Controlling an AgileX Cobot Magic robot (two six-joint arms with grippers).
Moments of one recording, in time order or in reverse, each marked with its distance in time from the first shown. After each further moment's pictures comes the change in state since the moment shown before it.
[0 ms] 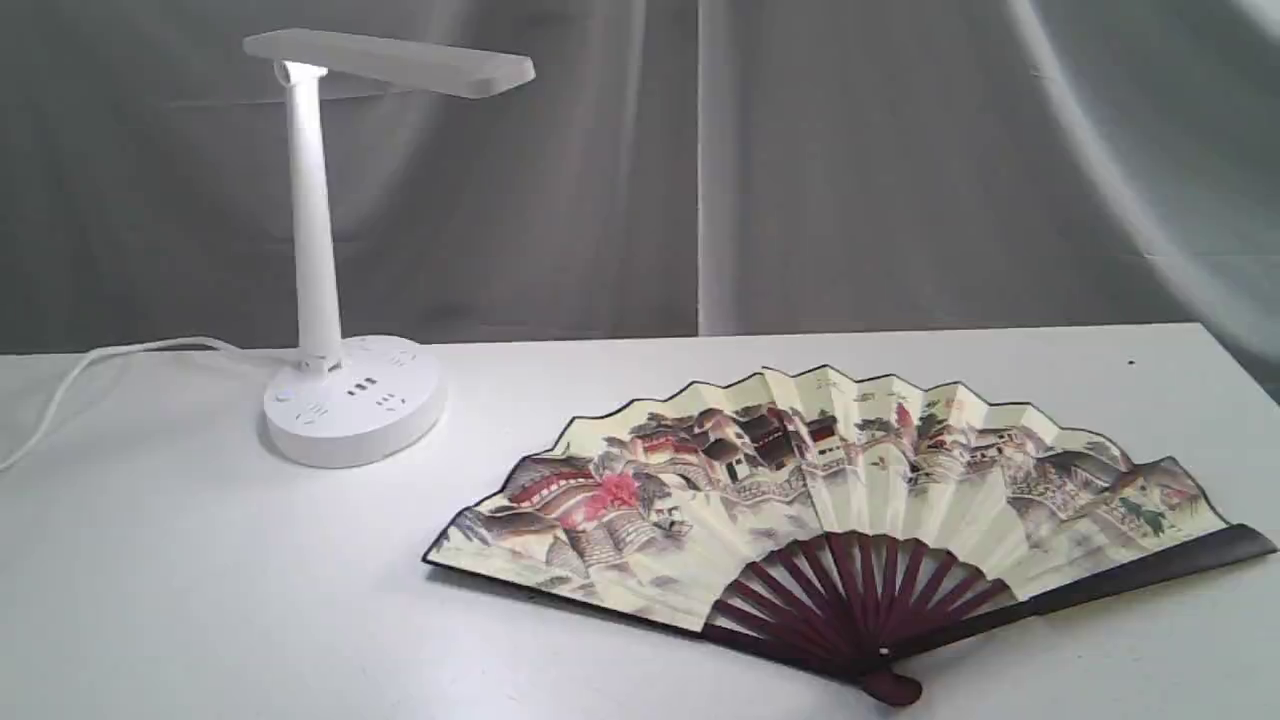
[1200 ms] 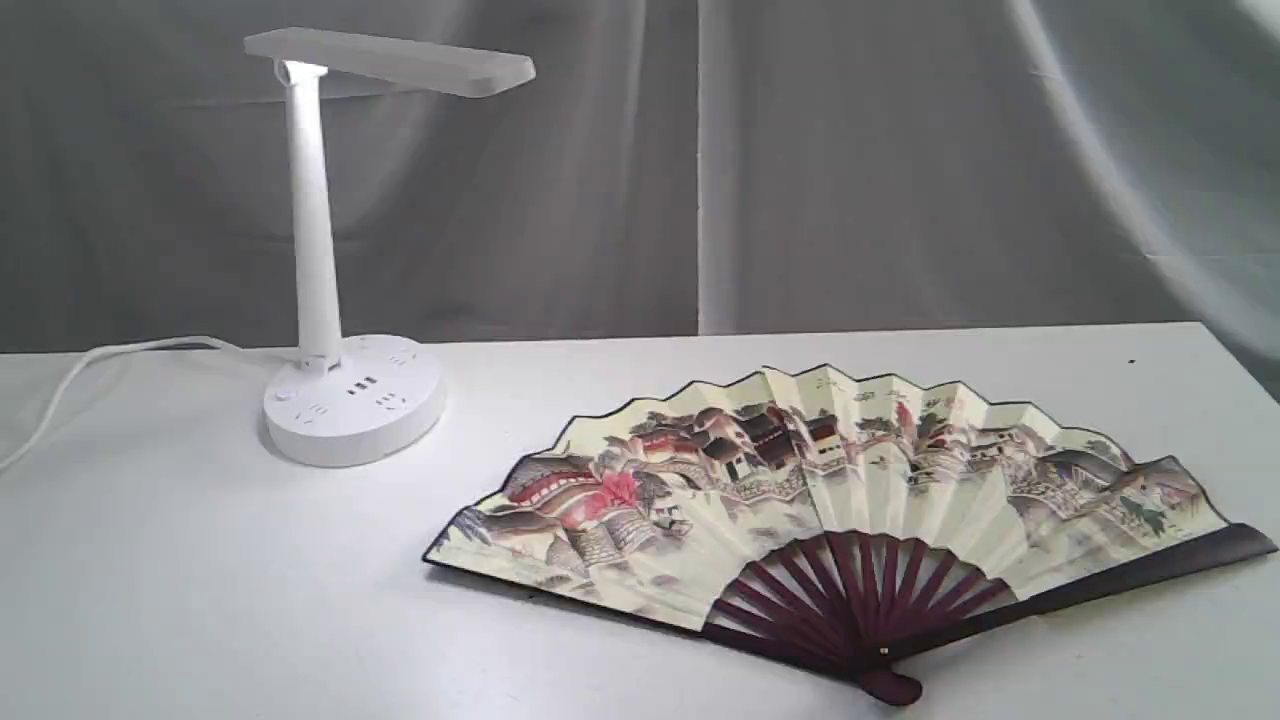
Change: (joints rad) left arm 0.000 0.000 0.073 -0.179 -0.093 -0.292; right arm 0.000 0.000 0.013 0.126 0.002 0.019
